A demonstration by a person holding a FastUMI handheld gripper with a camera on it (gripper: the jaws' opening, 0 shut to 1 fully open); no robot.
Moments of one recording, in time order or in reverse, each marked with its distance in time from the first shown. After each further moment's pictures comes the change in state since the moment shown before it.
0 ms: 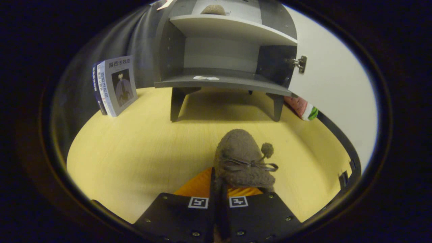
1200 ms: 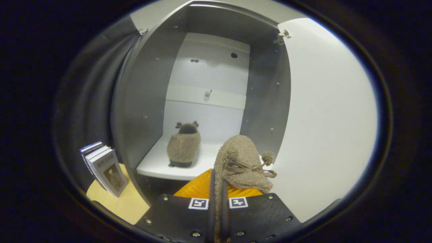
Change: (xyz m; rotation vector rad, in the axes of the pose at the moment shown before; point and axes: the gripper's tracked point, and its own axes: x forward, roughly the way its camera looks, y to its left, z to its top) arm -0.078 -0.059 0.374 0.024 -0.519 -0.099
